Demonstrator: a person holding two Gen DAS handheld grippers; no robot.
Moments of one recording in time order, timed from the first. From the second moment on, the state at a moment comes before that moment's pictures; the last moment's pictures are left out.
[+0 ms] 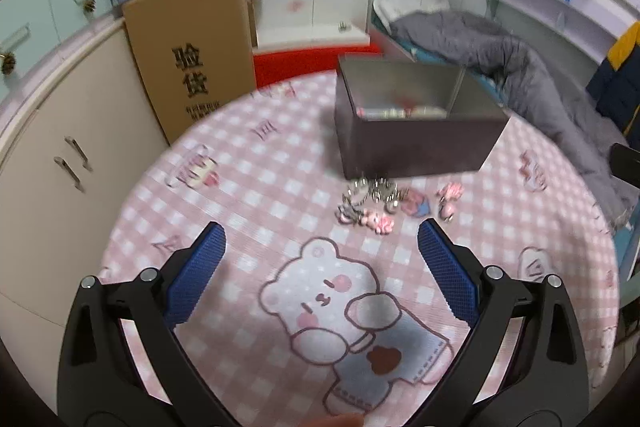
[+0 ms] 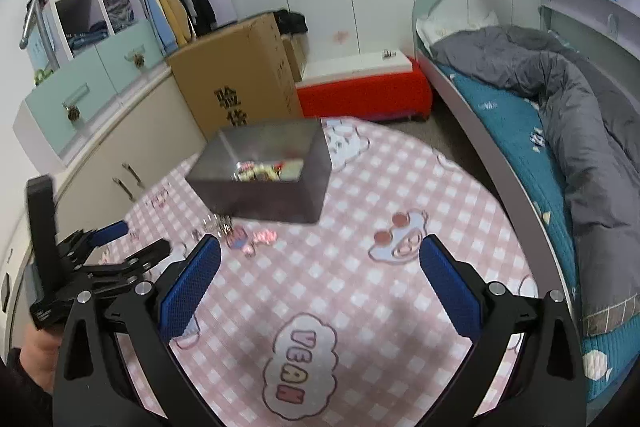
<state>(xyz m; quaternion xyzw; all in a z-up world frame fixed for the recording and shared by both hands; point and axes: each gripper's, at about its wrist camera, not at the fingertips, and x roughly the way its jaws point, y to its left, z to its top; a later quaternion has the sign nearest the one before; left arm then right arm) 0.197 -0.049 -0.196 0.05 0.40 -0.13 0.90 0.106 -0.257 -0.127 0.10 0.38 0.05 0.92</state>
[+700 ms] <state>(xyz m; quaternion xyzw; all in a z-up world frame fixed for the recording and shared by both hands) 0.238 -0.038 -0.230 0.00 0.44 -0.16 0.89 0.120 -0.226 -0.165 0.09 0.43 0.09 0.89</state>
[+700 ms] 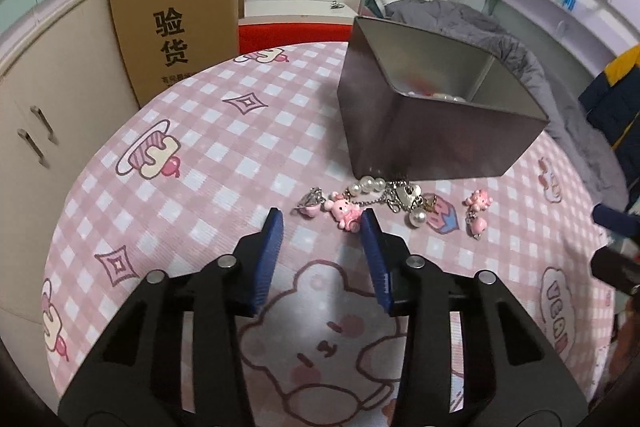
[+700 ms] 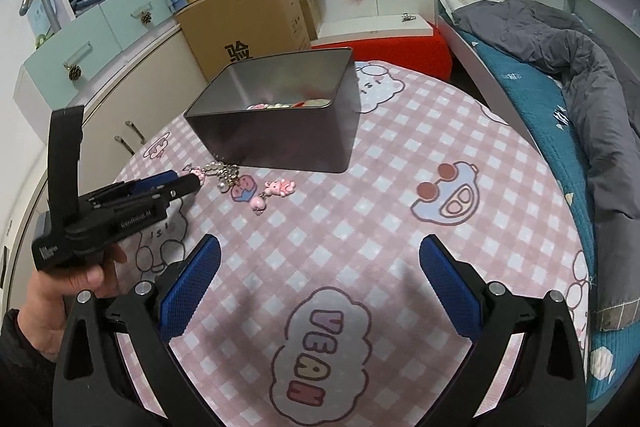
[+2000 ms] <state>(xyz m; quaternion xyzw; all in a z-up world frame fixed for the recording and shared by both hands) 0.195 -0.014 -0.216 -0.02 0.42 -0.19 0.89 0.166 -0.177 -0.201 0.01 0.44 0.13 0.89</state>
